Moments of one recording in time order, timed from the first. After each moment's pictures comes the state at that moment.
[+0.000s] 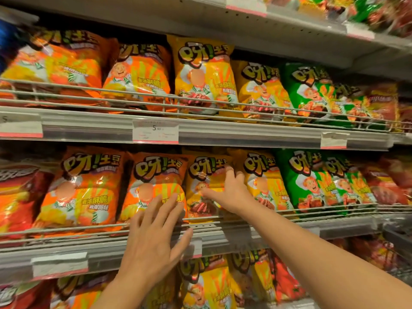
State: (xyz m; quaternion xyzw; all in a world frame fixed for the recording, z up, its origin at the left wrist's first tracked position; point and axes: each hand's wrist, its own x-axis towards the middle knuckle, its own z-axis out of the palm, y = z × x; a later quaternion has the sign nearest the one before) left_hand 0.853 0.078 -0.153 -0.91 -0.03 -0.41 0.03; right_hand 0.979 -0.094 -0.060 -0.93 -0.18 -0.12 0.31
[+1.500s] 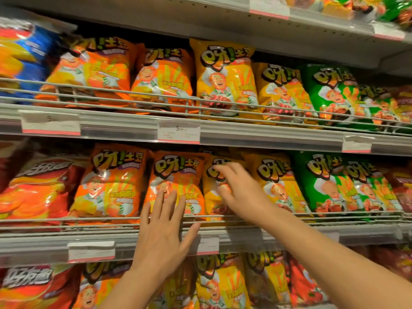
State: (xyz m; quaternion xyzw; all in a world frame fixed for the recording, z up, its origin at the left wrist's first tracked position) left_hand 0.847 0.090 -0.156 -0.92 -0.08 -0.38 -0.01; right_hand 0.948 -0.096 -0.055 -0.85 -0.39 -0.30 0.18
